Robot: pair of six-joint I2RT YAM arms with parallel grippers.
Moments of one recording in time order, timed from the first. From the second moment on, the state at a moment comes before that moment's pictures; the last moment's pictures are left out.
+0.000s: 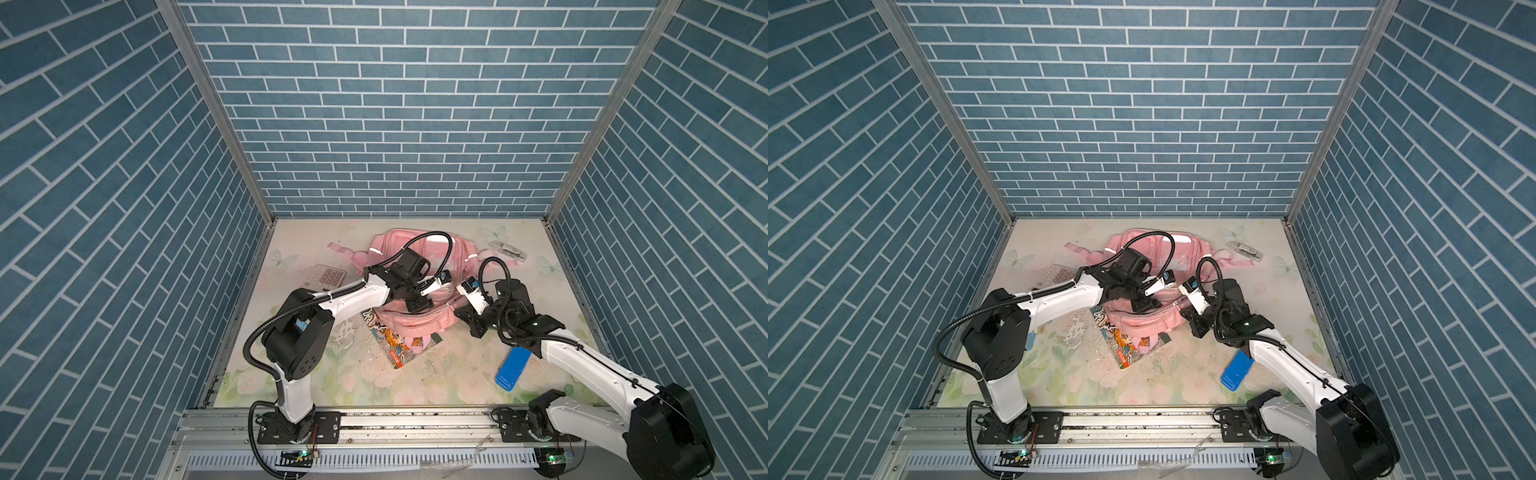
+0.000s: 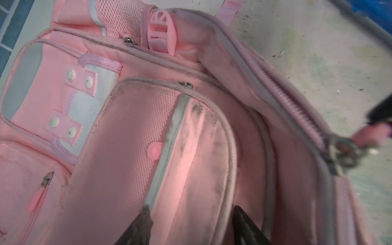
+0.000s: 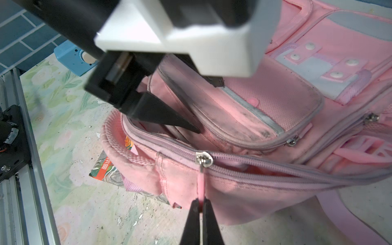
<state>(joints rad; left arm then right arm) -0.75 1.88 1.33 -0.39 0.19 0.53 0.49 1.10 0.59 -0.20 -0.45 -0.14</state>
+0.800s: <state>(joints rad) -0.77 1.89 1.41 -0.37 0.13 0.40 0.49 1.11 0.53 -0.06 -0.32 -0.14</state>
